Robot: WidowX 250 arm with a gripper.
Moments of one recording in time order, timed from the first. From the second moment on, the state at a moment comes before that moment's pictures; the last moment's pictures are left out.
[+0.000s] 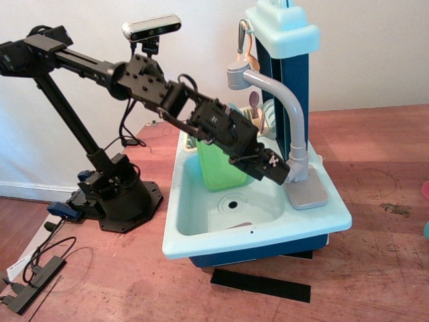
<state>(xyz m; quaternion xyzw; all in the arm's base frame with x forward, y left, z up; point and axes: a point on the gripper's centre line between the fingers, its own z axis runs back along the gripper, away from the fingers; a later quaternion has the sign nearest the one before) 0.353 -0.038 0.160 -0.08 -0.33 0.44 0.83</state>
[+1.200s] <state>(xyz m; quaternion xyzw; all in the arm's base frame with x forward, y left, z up) 0.268 -0.052 0.176 -0.09 -0.29 0.47 0.83</state>
